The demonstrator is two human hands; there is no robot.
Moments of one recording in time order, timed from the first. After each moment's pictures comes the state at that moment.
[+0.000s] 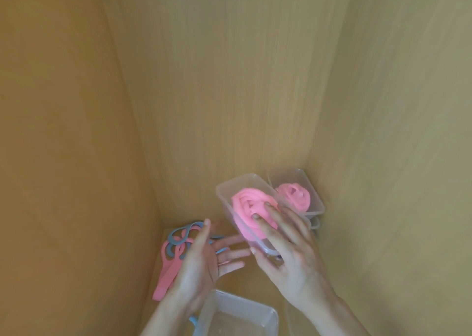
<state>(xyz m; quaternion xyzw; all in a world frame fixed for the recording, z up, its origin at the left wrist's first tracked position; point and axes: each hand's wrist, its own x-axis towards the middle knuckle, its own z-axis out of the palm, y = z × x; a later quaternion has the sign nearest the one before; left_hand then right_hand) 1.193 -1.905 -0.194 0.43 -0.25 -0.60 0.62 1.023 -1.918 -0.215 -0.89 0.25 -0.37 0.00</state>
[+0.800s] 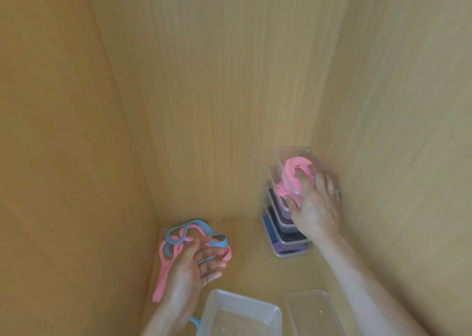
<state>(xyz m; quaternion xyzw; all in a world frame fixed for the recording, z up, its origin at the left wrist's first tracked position) 1.211 -1.889 -0.214 0.53 -0.18 -0.55 0.62 0.993 -2.063 -0.166 -0.76 0.59 -0.26 -0.07</state>
